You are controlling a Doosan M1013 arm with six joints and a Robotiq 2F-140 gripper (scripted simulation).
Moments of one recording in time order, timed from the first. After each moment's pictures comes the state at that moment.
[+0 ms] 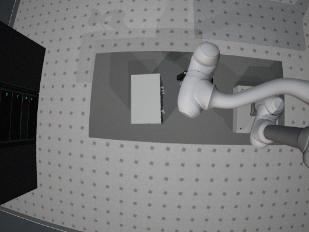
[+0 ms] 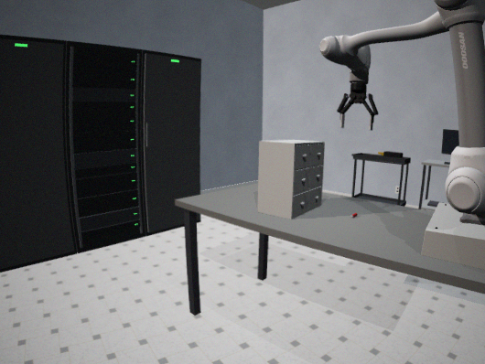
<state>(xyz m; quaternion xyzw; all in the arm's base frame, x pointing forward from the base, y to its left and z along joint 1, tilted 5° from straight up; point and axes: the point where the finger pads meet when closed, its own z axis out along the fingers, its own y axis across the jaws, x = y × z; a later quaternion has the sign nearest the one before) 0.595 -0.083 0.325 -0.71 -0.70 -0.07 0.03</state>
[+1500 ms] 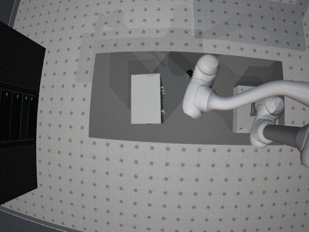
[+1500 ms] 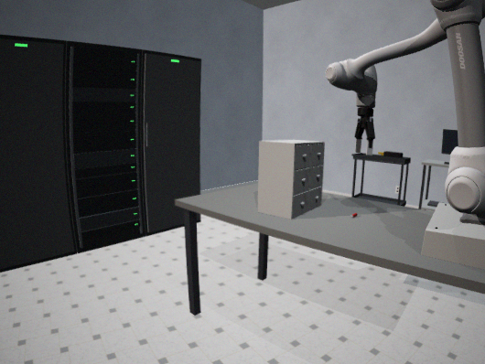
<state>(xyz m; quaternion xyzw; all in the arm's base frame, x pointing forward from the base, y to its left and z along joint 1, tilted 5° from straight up) 0.562 -0.088 0.210 -0.93 -0.36 -0.04 0.04</state>
